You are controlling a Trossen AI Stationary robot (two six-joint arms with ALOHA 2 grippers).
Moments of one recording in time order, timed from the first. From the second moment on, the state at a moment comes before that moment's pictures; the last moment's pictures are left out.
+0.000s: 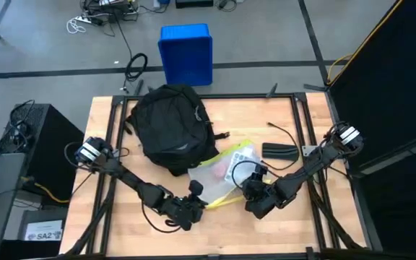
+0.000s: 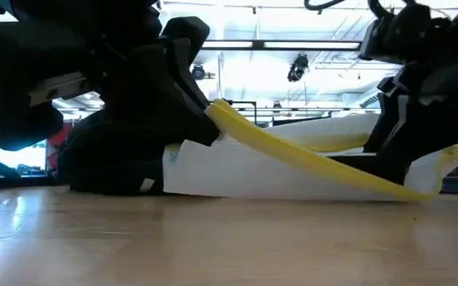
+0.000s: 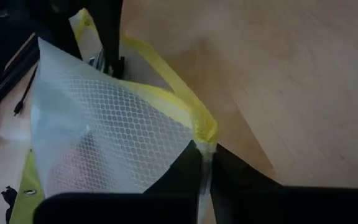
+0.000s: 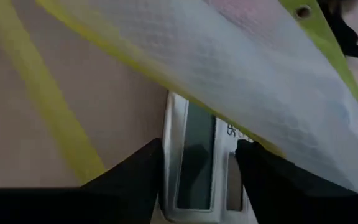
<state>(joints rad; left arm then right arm) -0.57 1.85 1.02 0.08 -0.55 0.23 0.61 1.68 0.88 -0.50 0.69 0.71</state>
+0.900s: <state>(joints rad) -0.56 1.85 1.02 0.08 -0.54 0.23 0.59 1.68 1.13 -0.87 0.56 0.68</state>
